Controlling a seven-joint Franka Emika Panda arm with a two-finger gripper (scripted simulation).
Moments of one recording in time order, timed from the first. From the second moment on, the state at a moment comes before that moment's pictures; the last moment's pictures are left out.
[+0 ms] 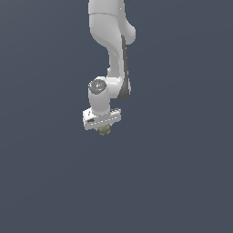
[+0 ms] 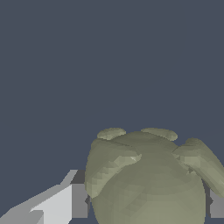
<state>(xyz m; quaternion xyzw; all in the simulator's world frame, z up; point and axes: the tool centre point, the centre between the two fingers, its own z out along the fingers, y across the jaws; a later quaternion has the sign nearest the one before) -0.071 -0.073 0.040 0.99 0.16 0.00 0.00</state>
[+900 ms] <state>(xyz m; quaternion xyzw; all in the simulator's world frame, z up) -0.076 -0.083 0.068 0.99 0.16 0.00 0.00</state>
